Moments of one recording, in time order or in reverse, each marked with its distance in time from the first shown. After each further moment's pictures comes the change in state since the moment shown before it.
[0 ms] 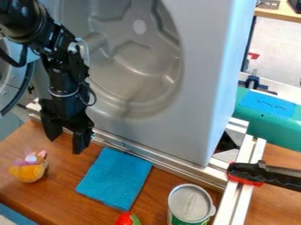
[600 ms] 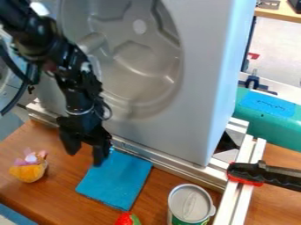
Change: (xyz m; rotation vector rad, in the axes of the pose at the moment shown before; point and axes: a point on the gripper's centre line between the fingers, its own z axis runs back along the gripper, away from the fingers) arm 0.010 -0.036 -0.021 -0.086 -0.063 0.044
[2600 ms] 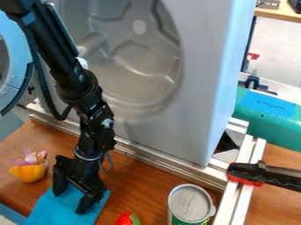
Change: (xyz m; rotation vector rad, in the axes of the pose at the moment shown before) arm -0.050 0.008 -0.064 0.201 0.302 -0.069
